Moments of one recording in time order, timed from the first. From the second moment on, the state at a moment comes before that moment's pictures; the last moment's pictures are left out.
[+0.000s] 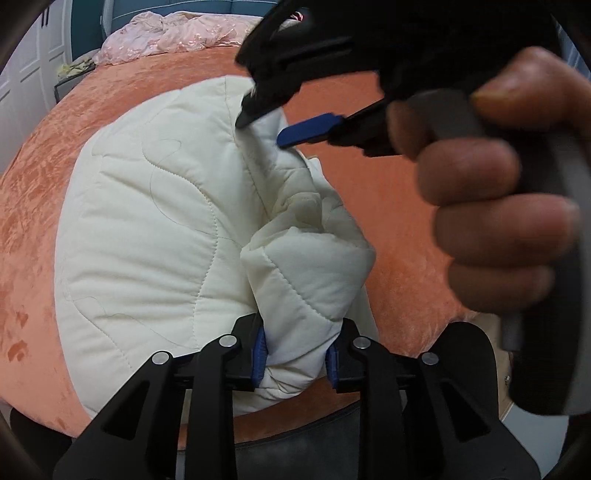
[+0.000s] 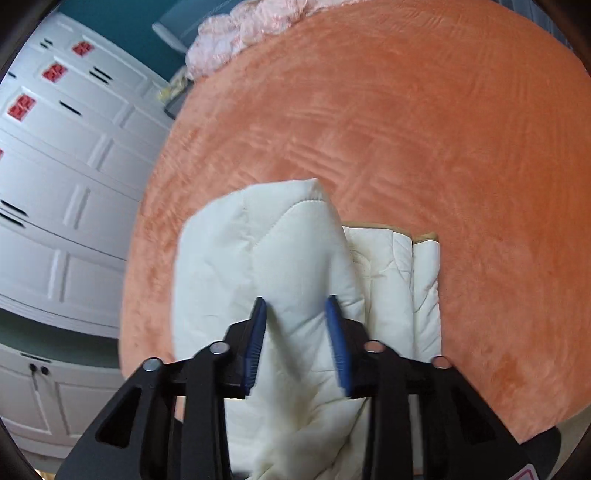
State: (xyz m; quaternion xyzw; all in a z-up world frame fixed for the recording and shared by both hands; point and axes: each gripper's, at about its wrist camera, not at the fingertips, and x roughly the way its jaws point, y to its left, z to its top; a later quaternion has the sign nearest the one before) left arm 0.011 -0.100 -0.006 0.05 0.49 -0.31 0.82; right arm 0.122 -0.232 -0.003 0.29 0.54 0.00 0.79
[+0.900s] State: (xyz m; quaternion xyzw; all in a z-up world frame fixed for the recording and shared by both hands) left arm 0.154 -0.017 -0.002 -0.08 0.52 -0.14 0.84; right arm 0.085 -0.266 -0.055 0.23 0.55 -0.09 0.80
